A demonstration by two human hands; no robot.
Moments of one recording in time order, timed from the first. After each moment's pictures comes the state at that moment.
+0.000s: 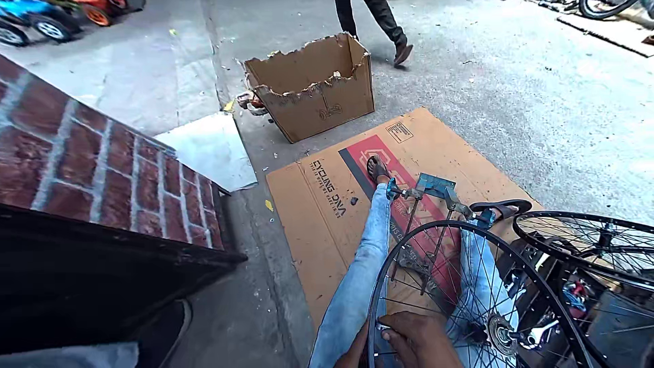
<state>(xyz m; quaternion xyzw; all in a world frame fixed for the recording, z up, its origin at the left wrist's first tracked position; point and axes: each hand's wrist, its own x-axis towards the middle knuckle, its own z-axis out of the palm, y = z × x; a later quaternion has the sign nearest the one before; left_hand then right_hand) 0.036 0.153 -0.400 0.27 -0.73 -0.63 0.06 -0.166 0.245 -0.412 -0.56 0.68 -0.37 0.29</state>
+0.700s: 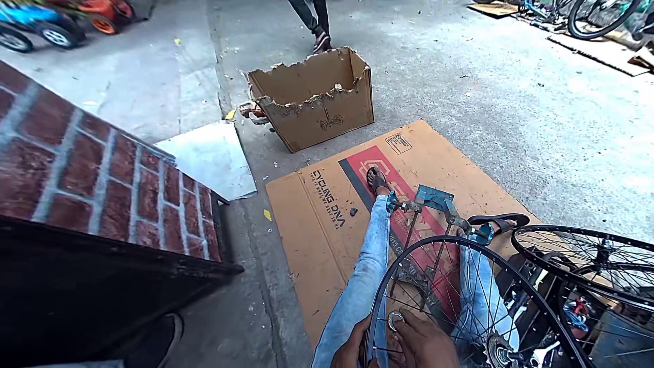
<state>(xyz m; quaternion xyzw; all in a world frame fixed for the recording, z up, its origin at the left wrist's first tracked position) 0.009 0.119 -0.402 0.31 -0.77 -0.54 0.11 -0.165 0.234 -0.411 -0.54 0.78 -0.28 0.13</state>
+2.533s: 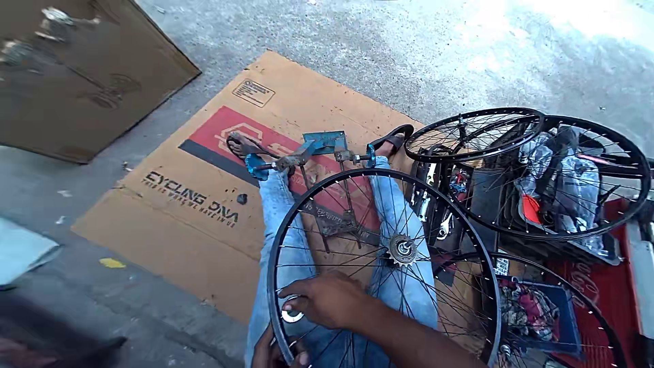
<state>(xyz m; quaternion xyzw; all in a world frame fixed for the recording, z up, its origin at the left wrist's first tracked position) 0.044 0.136 -0.397 0.23 -0.72 -0.65 0.08 -0.162 0.214 -0.397 -0.47 0.70 -0.36 0.39</state>
